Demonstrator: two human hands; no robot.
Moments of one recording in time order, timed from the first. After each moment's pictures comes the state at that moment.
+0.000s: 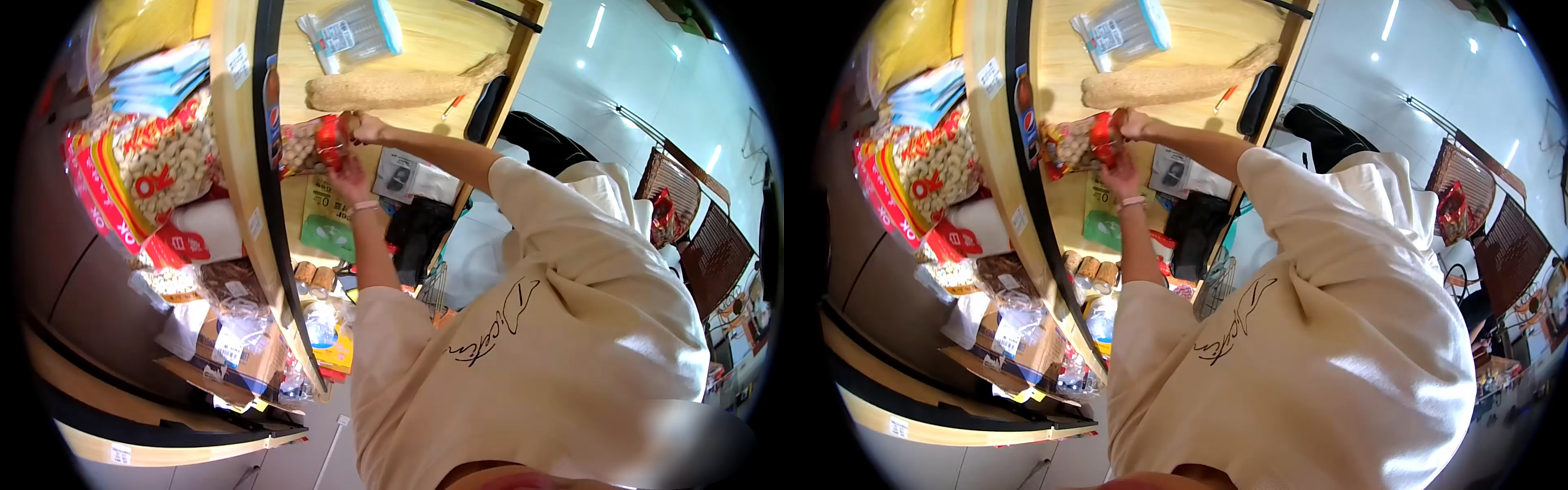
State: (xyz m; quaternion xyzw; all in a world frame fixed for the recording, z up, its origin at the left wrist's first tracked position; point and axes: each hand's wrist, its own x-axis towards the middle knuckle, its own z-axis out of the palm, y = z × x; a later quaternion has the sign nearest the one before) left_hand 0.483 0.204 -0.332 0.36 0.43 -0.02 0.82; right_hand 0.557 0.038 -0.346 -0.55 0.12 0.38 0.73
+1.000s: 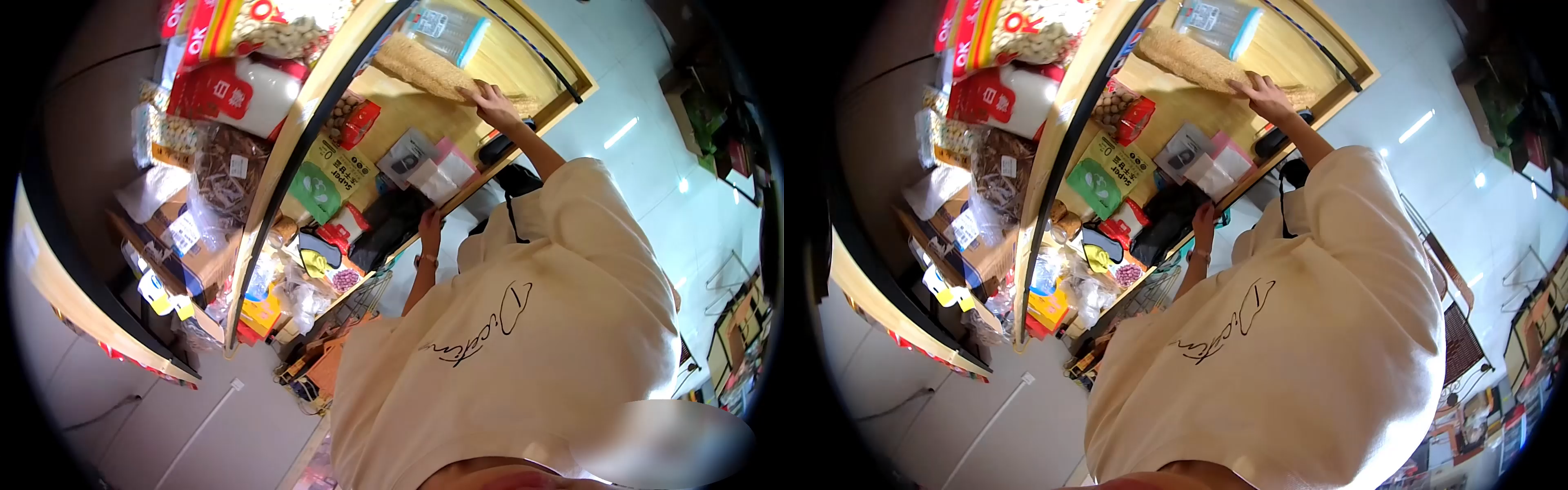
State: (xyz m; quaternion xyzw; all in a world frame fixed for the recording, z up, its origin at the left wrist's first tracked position) left_hand 0.223 0.072 -0.338 0.68 0.39 -0.12 0.61; right_hand 0.530 -0.147 -0.330 -0.92 -0.23 0.03 0.31
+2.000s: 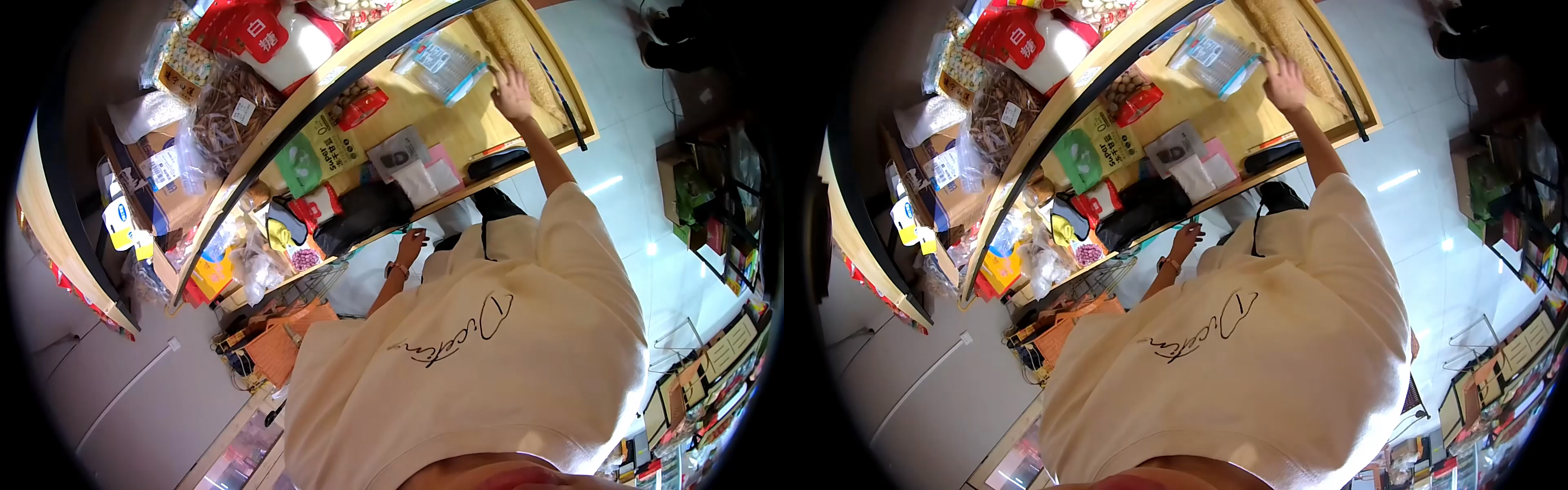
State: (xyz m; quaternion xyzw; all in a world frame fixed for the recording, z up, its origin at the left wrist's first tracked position) left_hand 0.195 0.046 -0.307 0.66 0.42 -0.26 0.57; right_hand 0.618 -0.159 -0.341 -0.95 -0.24 -0.10 0.19
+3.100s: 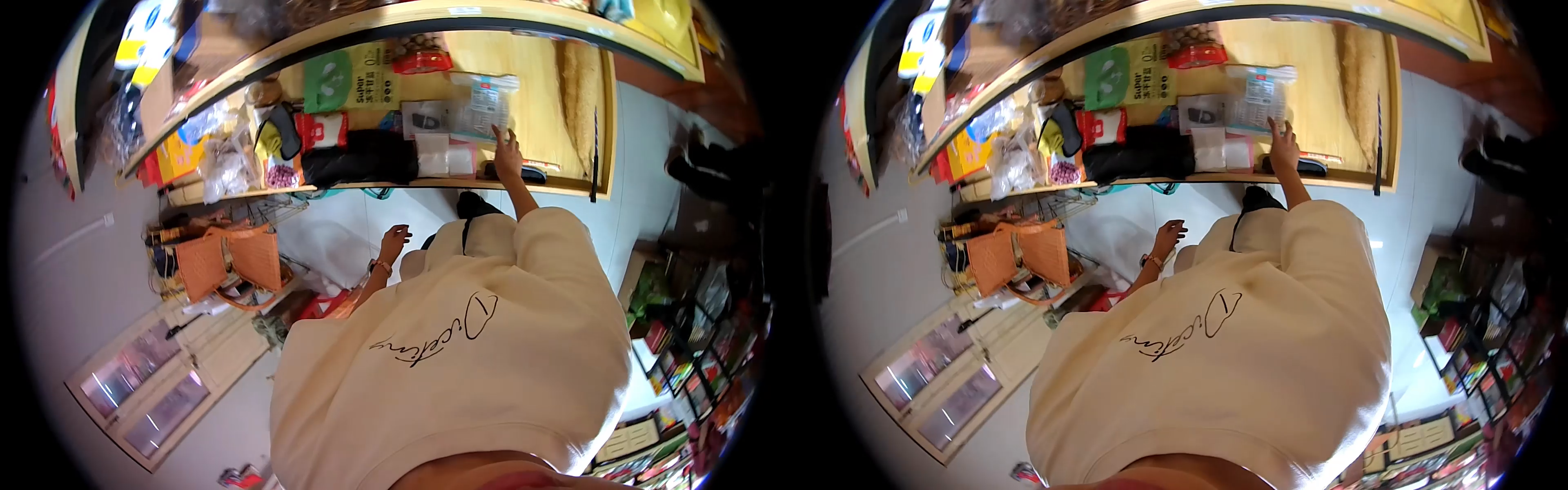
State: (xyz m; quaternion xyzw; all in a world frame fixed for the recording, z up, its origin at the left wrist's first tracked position) left_hand 0.095 -0.006 -0.301 0.55 0.55 -0.09 0.63; right_hand 0.460 -0.106 -0.355 -0.93 -0.31 0.12 0.15
